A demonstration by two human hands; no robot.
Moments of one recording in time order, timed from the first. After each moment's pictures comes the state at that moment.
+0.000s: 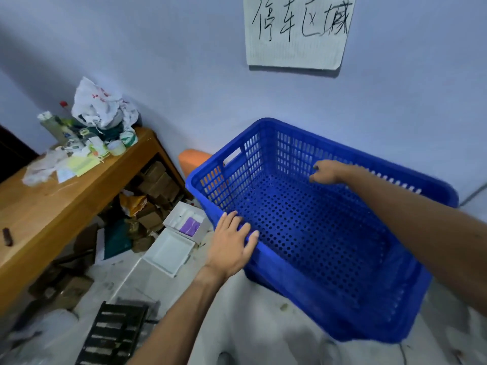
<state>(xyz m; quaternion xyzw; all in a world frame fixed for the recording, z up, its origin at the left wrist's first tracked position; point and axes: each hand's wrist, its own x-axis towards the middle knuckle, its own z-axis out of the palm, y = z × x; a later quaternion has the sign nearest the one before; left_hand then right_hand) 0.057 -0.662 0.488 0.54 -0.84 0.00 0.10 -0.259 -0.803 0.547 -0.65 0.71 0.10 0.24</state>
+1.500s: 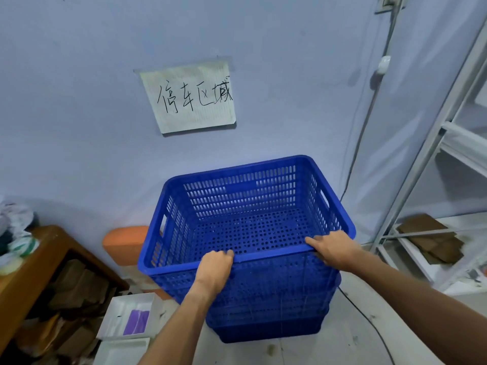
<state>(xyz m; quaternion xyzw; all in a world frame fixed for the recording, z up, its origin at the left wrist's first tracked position) 0.016 -0.706 0.527 0.34 -0.93 0.10 -0.14 -0.264 -0.545 0.530 -0.67 0.73 0.15 -0.01</state>
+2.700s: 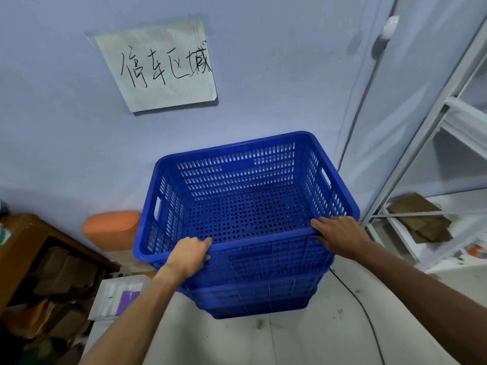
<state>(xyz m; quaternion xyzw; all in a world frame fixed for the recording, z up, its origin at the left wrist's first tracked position) 0.007 -0.757 0.513 0.28 -0.94 0.07 -0.17 -0.325 -0.535 0.496 -0.66 0.75 0.05 -0.06</state>
